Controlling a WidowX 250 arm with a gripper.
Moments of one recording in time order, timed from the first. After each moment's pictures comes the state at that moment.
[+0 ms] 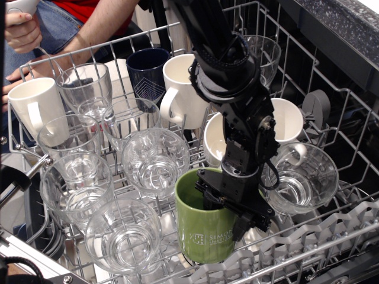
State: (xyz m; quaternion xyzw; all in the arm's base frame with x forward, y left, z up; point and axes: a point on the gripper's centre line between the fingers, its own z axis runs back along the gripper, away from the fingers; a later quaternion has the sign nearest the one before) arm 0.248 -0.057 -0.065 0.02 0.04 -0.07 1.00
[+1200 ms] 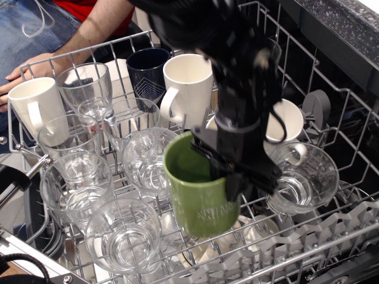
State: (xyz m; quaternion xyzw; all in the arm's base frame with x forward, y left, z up) arm 0.243 -0.053 0.032 0.01 -0.02 -0.08 1.00
